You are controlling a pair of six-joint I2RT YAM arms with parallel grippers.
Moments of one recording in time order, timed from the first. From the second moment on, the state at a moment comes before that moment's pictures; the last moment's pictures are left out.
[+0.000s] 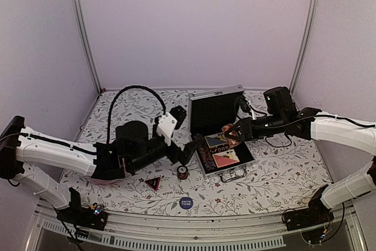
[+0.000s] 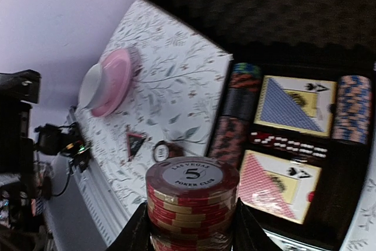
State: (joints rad) left arm -1.22 1.41 0.75 0.53 -0.41 0.07; right arm 0.66 1.32 0.89 -0.21 -0.52 0.47
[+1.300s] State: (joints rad) left arm -0.12 1.07 0.96 -0.20 0.01 -0.09; right arm 0.66 1.70 1.01 -0.43 0.01 0.36
